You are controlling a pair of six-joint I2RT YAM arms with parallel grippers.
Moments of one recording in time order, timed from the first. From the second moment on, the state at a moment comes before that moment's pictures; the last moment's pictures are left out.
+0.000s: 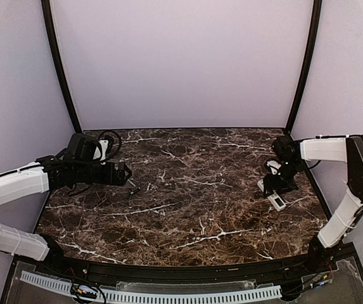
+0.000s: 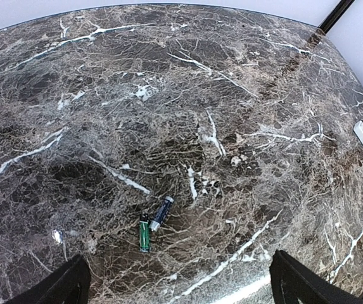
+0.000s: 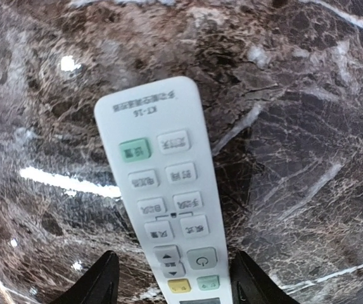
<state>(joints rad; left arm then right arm) -0.57 1.16 0.78 -0.35 -0.05 -0.35 0.22 1.64 0.98 -0.77 -0.07 0.08</state>
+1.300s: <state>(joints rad) -1.27 0.89 0.77 -0.27 -0.16 0.38 0.71 1.44 1.04 -0.65 -0.82 0.13</state>
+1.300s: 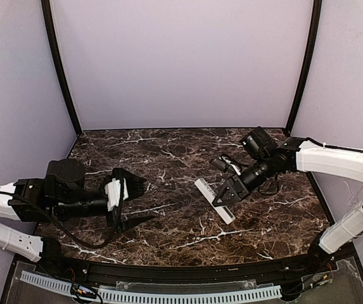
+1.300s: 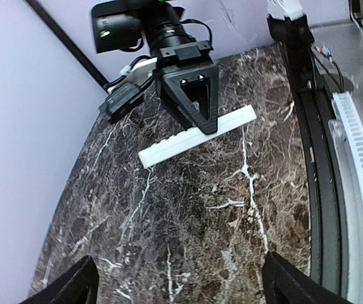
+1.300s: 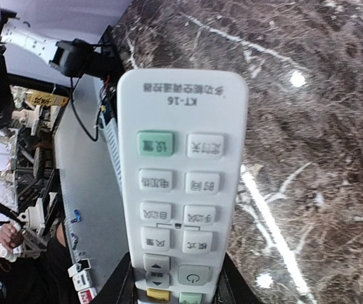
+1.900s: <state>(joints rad) -1.48 1.20 1.01 -0.41 -0.41 0.81 0.97 1.52 1.02 -0.56 -0.97 0.23</state>
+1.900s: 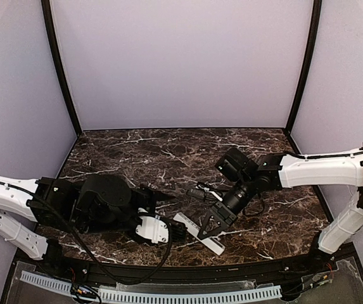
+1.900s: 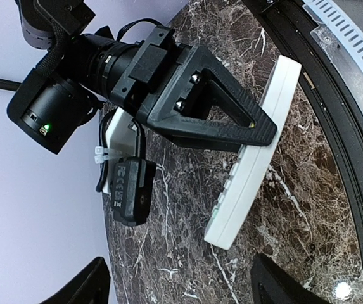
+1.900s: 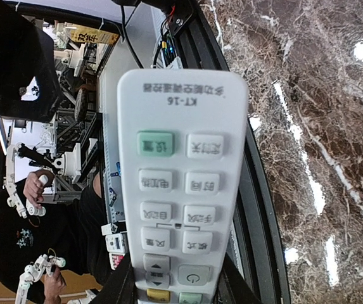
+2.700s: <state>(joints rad) -1.50 1.34 1.08 -0.55 -0.33 0.86 1.05 1.58 1.05 -0.48 -1.01 0.31</state>
